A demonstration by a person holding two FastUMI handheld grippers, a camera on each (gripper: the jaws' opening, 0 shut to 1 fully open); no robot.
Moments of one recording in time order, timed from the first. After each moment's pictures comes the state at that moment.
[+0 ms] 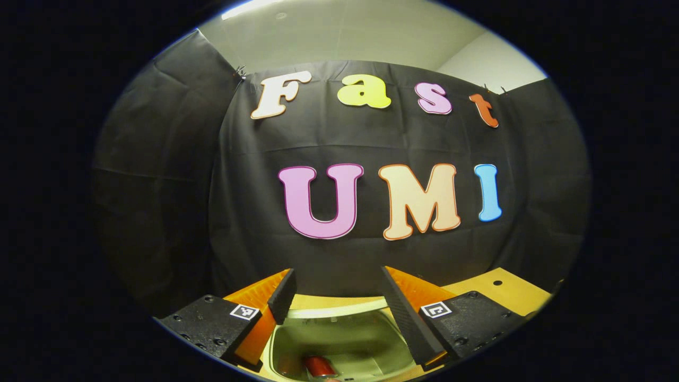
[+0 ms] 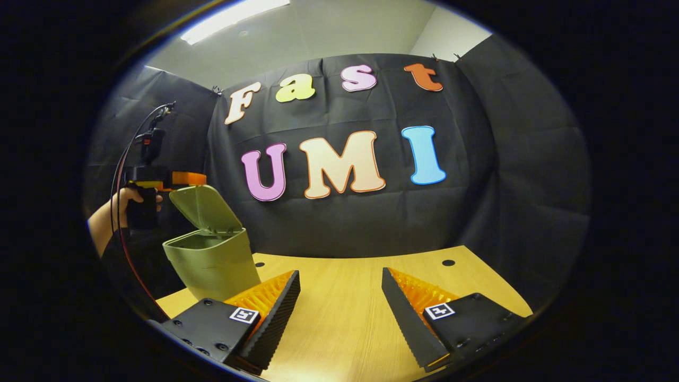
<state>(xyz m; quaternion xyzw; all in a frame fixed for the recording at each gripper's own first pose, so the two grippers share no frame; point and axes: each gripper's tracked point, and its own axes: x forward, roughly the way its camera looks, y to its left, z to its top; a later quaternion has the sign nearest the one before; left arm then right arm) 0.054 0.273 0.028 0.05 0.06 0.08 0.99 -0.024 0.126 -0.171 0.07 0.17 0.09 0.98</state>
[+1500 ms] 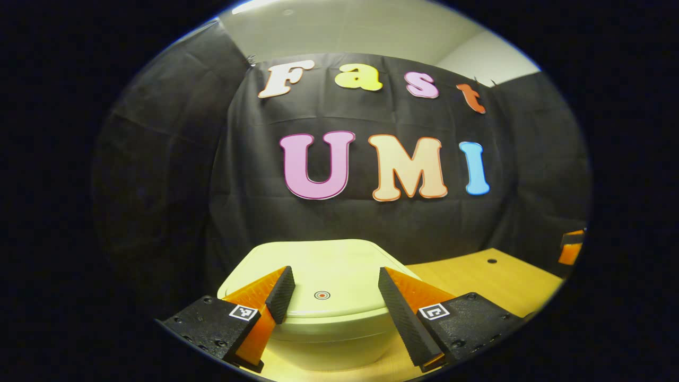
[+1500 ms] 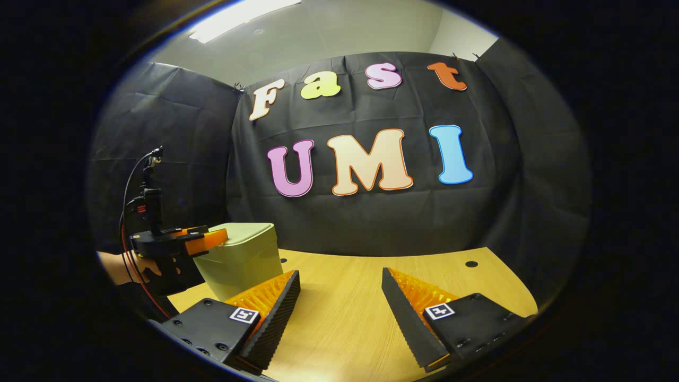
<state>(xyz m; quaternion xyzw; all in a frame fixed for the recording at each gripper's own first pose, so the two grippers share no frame) -0.010 0.253 -0.096 0.02 0.10 0.08 0.99 -0.035 0.172 -0.170 0.07 0.18 0.15 0.97</state>
